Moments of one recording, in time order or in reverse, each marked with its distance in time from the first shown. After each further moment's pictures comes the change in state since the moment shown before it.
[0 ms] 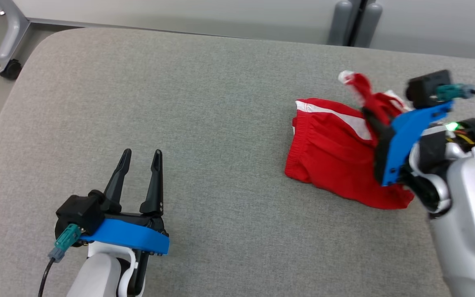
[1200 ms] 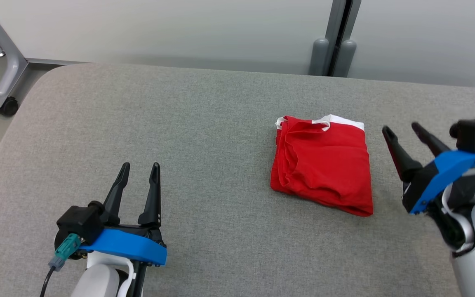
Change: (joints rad) left arm 0.033 0.003 0.004 0.023 -0.007 0.000 0.000; right arm 0.162 -0.058 -0.055 0.007 0.093 0.000 -0.308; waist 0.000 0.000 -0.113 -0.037
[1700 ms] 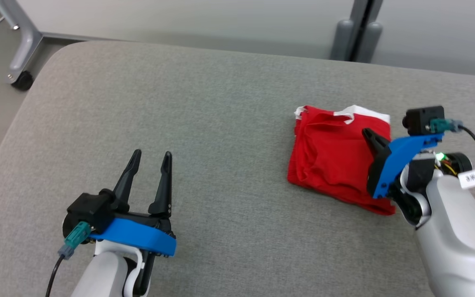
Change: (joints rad) left arm -0.043 0.008 -0.048 -0.010 0.006 0.000 0.000; right arm -0.178 0.113 0.035 0.352 -0.093 0.000 -0.013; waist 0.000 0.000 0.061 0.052
